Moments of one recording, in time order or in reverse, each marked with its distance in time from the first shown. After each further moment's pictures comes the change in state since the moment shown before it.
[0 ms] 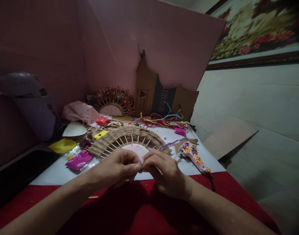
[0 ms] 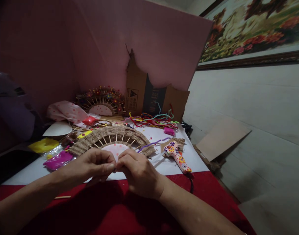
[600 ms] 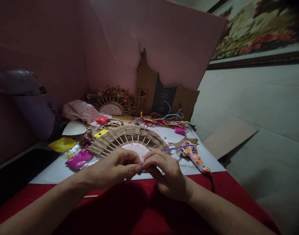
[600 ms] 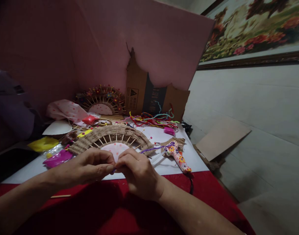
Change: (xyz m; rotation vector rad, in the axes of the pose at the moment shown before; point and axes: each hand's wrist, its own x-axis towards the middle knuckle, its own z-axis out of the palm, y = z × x) left_hand -0.005 0.006 -0.003 0.057 -0.096 0.073; right_hand -0.001 -0.004 0.002 0.067 0.050 0.037
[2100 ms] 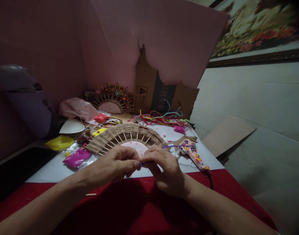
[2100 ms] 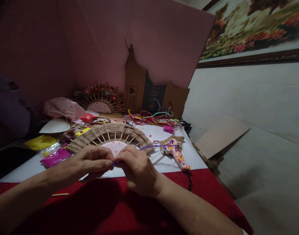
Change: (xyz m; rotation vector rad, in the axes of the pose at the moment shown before) left_hand 0.002 -0.002 0.003 -0.108 0.088 -0.081; right_hand -0.002 0.005 -0.002 -0.051 0.004 0.003
